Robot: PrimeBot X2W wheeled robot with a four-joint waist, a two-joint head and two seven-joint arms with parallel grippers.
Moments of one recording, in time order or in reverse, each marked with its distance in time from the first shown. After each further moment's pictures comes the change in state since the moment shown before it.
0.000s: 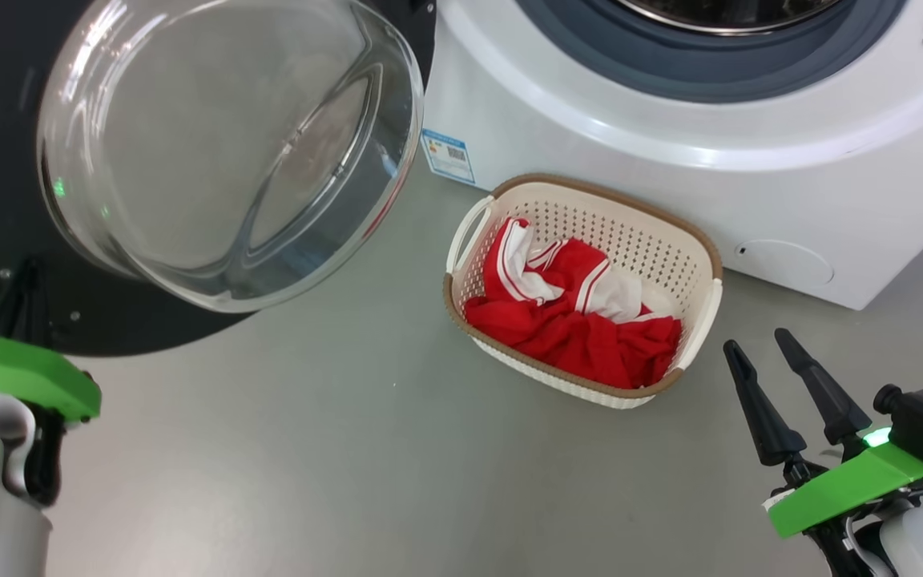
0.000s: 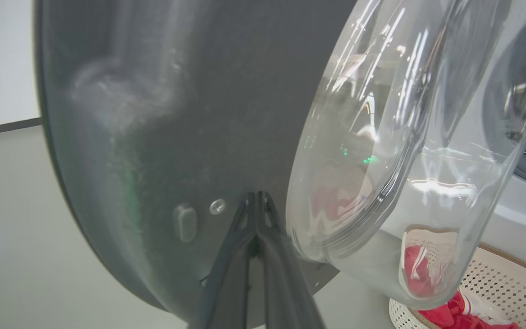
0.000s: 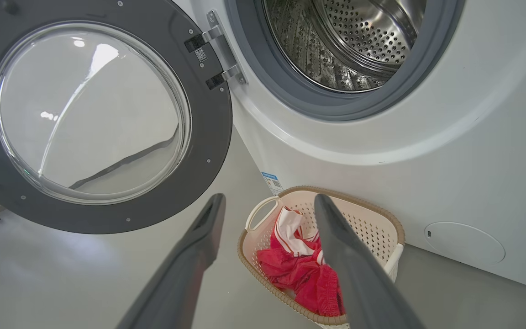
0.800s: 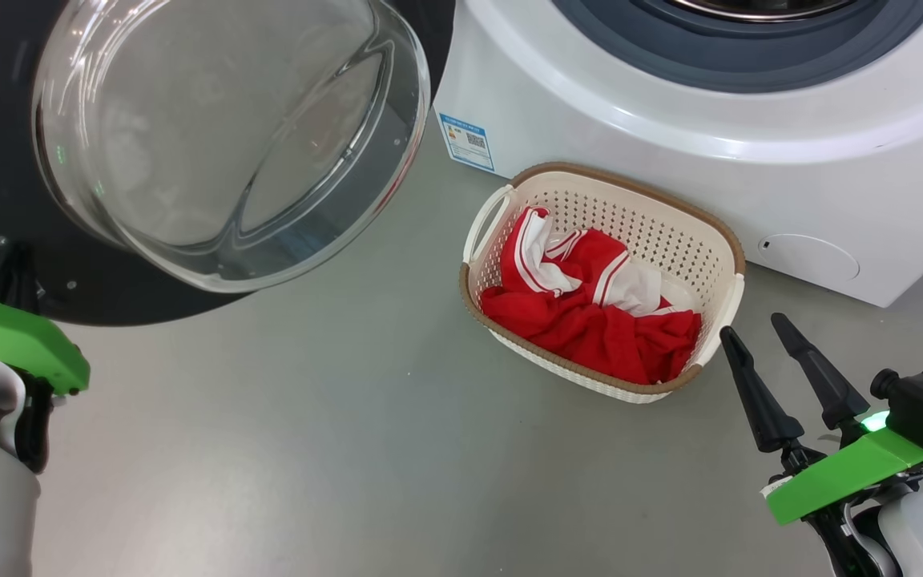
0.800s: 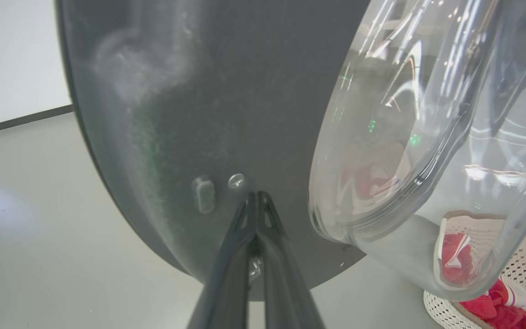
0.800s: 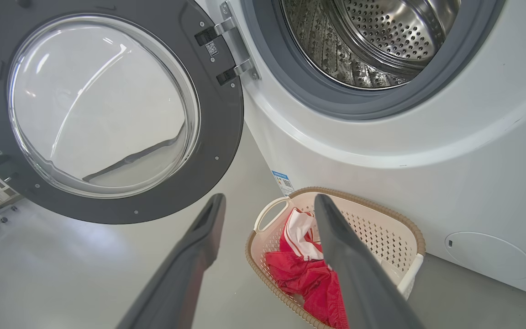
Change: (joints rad) left arm -0.226 0.013 -0.087 0.343 0.030 -0.029 -0.048; right arm -0.043 -0.022 0.026 0.007 0.002 0.000 0.000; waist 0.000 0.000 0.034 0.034
